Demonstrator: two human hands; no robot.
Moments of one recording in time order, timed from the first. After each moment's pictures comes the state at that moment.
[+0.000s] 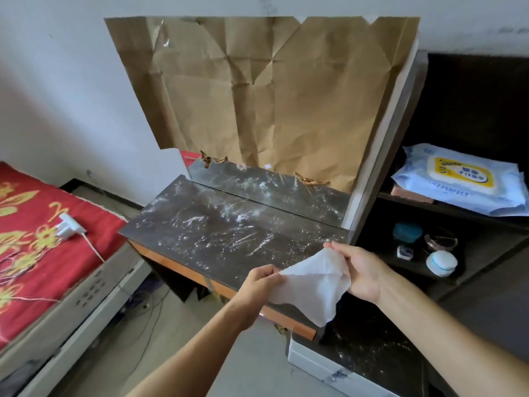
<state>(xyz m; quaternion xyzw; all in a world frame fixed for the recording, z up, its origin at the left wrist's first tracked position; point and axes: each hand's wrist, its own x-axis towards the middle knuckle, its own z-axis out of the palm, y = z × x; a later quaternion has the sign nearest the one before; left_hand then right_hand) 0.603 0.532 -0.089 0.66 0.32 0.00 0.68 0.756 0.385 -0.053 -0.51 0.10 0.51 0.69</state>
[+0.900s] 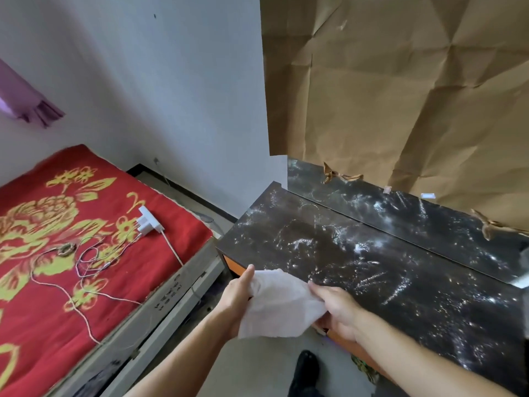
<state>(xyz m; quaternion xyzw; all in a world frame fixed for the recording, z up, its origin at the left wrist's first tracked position) 0.461 0.887 -0.099 0.47 0.52 0.07 0.71 0.615 0.753 -0.159 -0.65 -0.01 0.55 0.52</state>
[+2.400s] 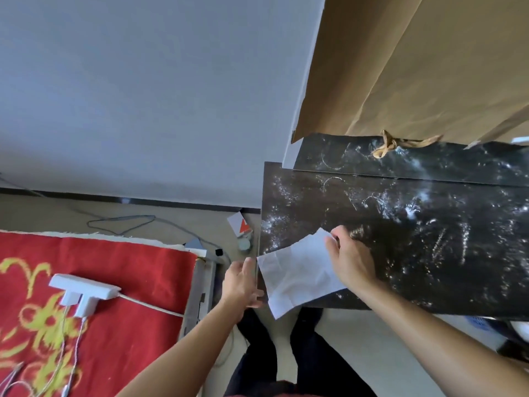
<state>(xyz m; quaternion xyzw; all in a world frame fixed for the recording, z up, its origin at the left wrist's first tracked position) 0.548 1.230 -0.248 0.57 0.49 -0.19 0.63 0.649 1.027 -0.227 -0.97 -0.04 0.13 0.21</state>
